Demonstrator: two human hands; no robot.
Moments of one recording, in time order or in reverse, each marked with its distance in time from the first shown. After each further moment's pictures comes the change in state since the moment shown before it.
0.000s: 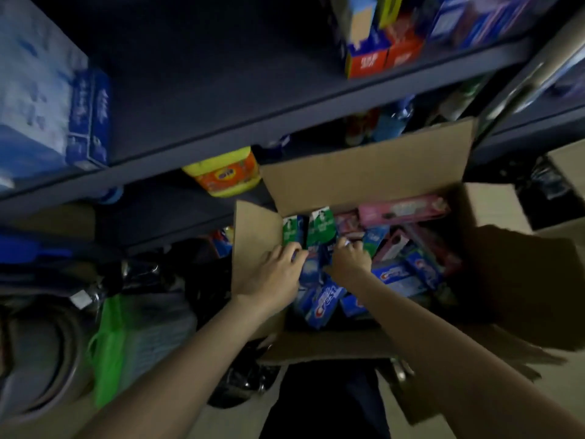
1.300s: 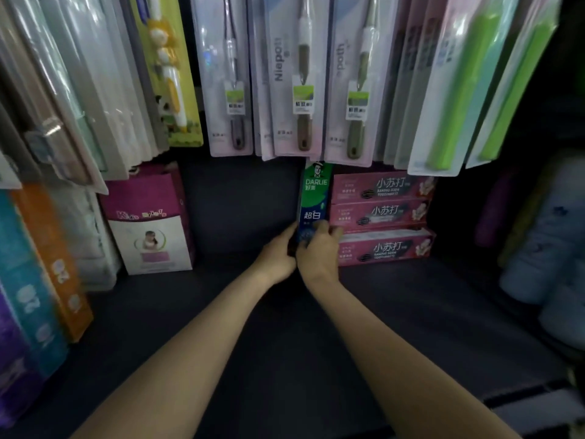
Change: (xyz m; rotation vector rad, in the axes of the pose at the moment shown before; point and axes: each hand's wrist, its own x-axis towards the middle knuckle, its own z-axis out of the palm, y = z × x) left_hand 0.168 -0.029 -0.533 -0.767 0.700 0.102; right_hand -0.020 -0.063 -0.588 0.859 1.091 -0.386
